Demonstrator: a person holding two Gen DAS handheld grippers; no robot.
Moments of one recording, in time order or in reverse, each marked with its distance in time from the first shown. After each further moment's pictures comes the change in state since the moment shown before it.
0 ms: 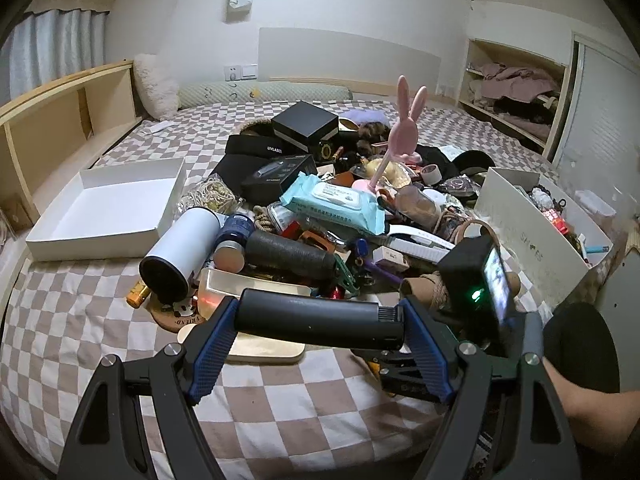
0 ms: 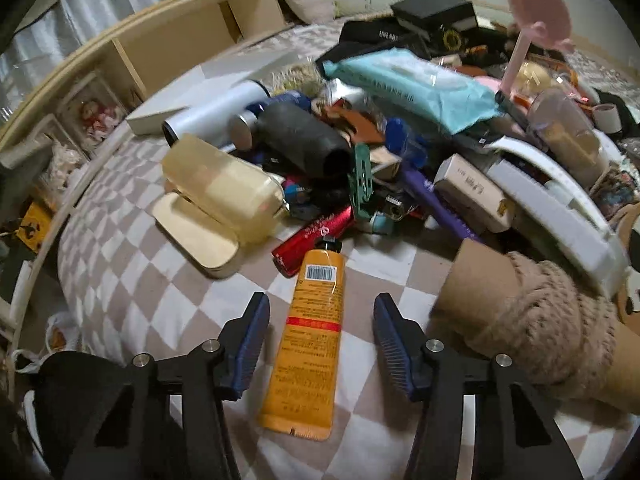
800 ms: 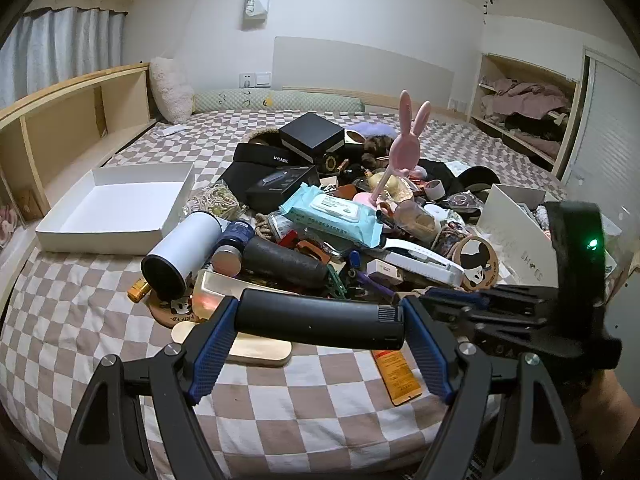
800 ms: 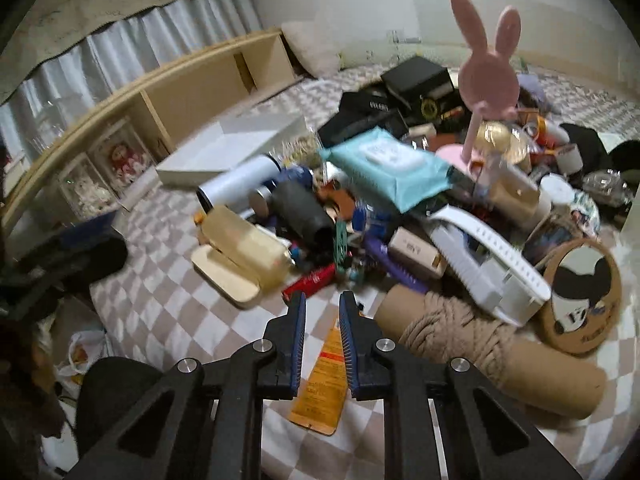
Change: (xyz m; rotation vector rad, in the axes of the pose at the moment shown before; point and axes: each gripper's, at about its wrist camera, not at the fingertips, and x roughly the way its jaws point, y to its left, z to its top) left arm -0.009 -0.018 0.000 -0.050 -0.035 0.035; right arm -0.095 -0.023 0.004 -0.002 -0.185 0.058
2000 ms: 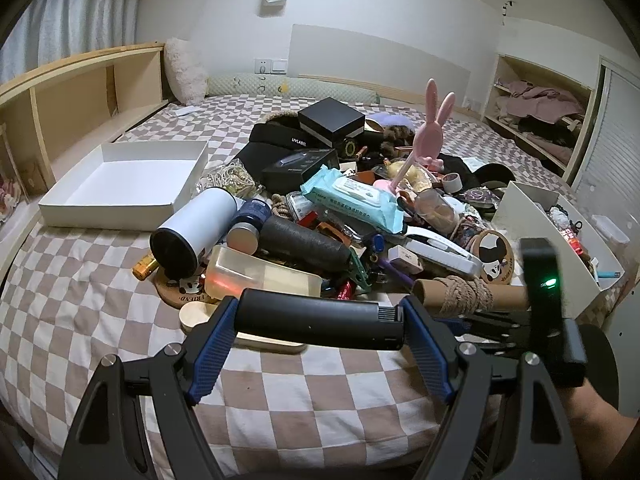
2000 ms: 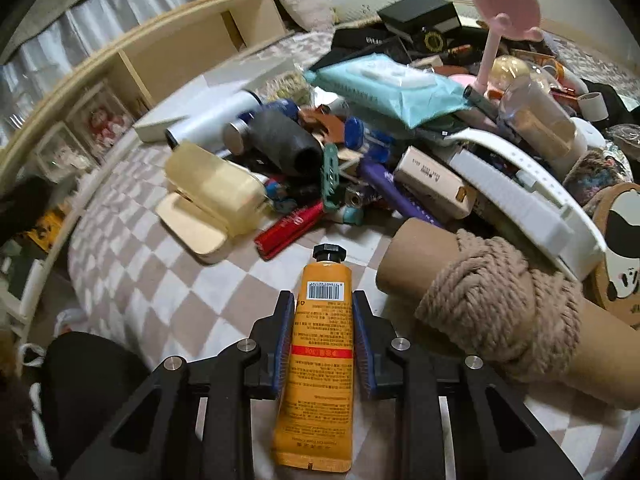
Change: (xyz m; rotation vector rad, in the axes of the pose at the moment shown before) left arm 0.010 0.019 -0.014 -0.046 0.030 0.018; right arm 0.058 -0.008 -0.027 0.022 0.140 -0.001
